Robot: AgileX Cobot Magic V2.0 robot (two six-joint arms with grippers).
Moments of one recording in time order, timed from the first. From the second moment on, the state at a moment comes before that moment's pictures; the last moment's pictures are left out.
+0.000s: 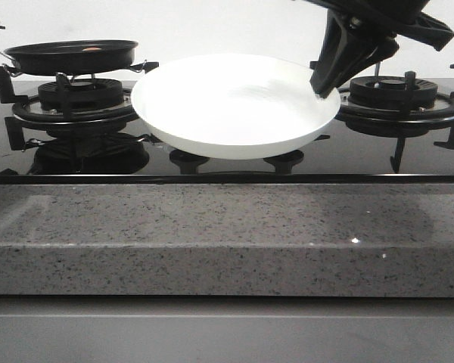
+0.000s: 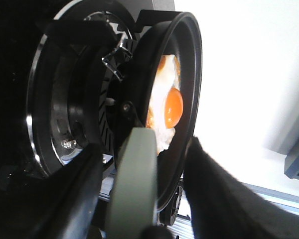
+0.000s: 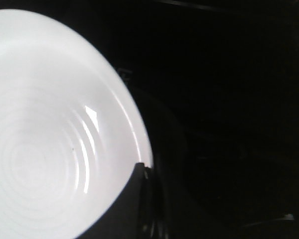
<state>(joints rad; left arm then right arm) 0.32 1.74 -1.17 -1.52 0.98 0.38 0.29 1.59 -1.30 0.36 0.76 -0.06</state>
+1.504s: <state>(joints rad) 0.32 1.73 -1.17 -1.63 1.01 0.47 0.29 1.59 -1.30 0.36 0.76 -0.06</state>
